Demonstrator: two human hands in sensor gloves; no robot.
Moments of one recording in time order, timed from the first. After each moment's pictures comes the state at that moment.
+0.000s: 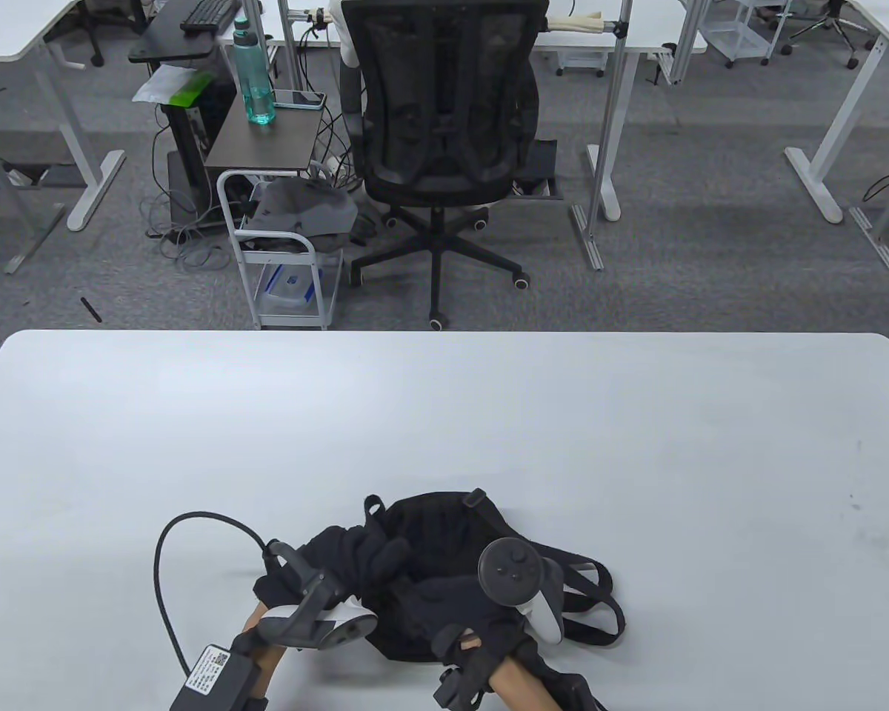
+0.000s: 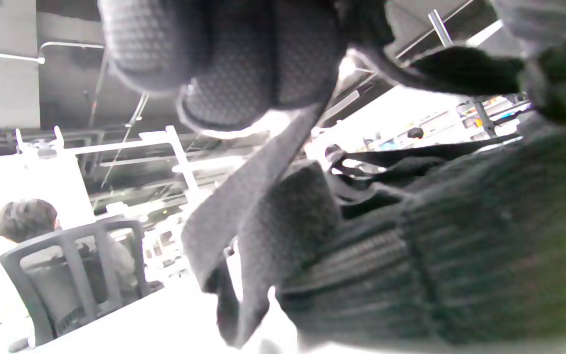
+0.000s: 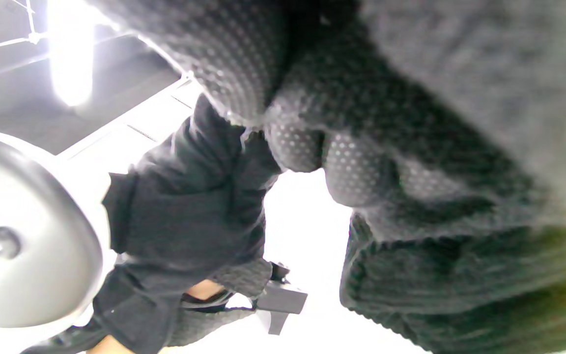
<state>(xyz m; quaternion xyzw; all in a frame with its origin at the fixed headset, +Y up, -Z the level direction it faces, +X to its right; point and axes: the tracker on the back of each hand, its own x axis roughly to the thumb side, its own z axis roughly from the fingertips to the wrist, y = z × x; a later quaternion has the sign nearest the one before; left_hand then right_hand) -0.162 -0.748 -0.307 0.25 -0.36 -0.13 0.89 0.035 -0.757 -0.308 0.15 0.10 0.85 0.50</state>
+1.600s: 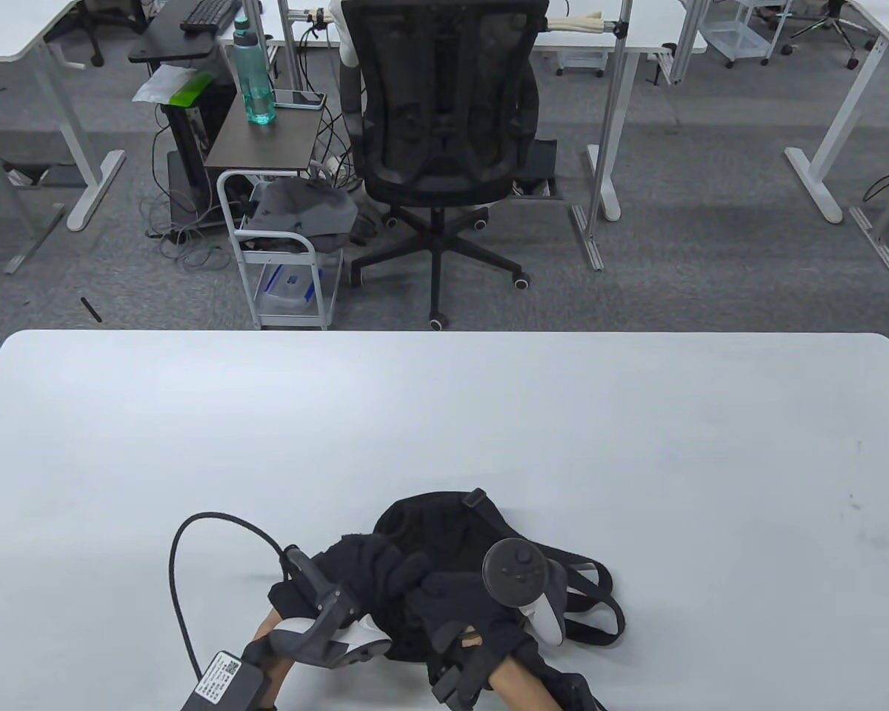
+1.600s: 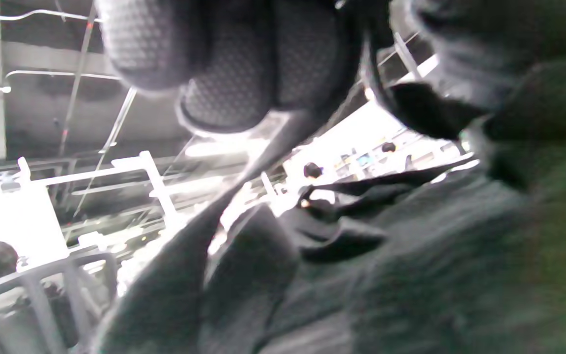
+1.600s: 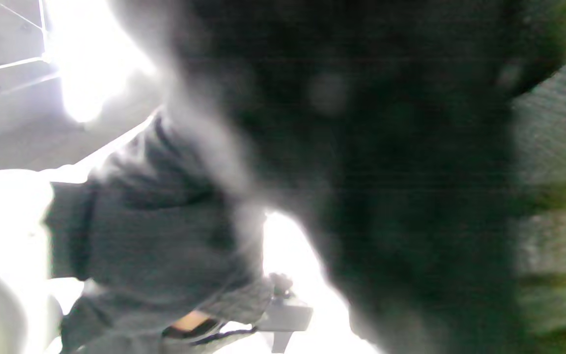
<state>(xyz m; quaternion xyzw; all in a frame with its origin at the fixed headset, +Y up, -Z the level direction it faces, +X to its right) -0.151 -0.741 -0.296 0.27 -0.39 -0.14 0.87 0.034 -0.754 -0.308 0.14 0.07 0.84 0.51</state>
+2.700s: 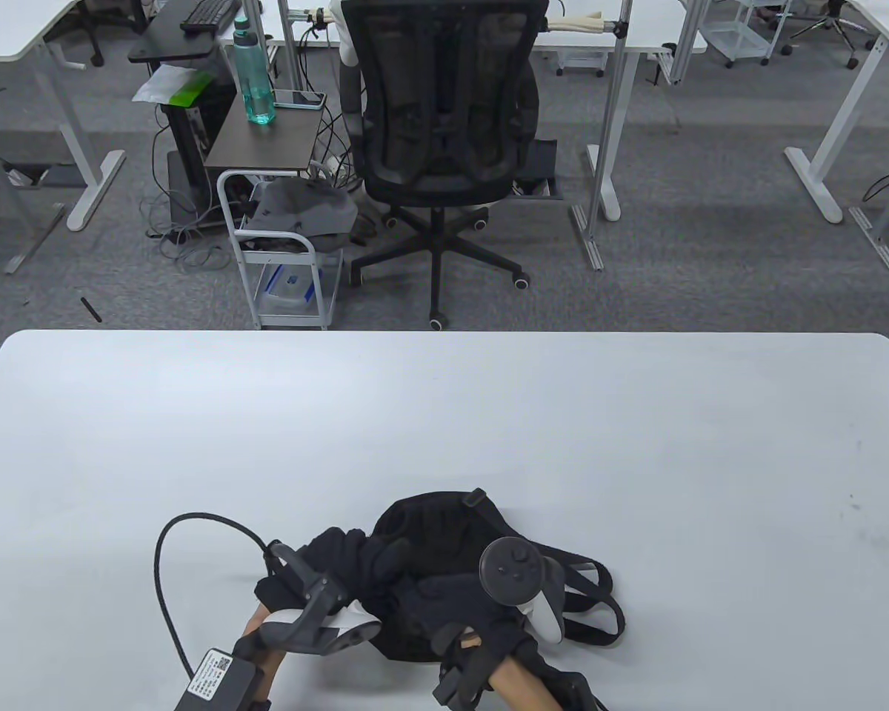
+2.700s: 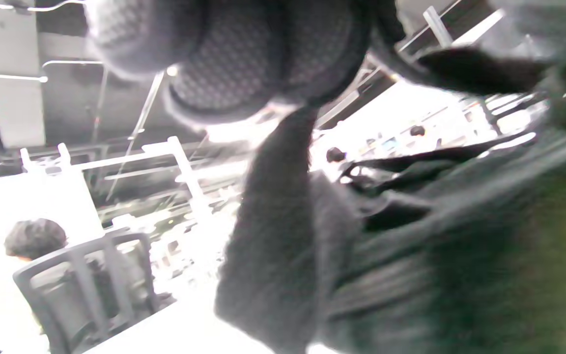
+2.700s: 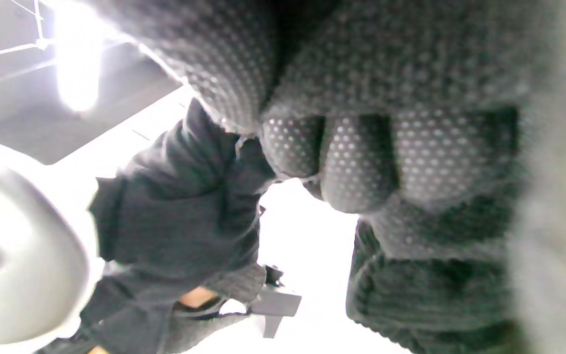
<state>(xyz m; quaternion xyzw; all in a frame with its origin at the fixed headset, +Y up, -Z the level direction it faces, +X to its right) -0.170 -0.735 -0.305 0.26 -0.34 -0.15 0.89 0.034 -0.753 -0.306 0.15 0.09 0.85 0.50</state>
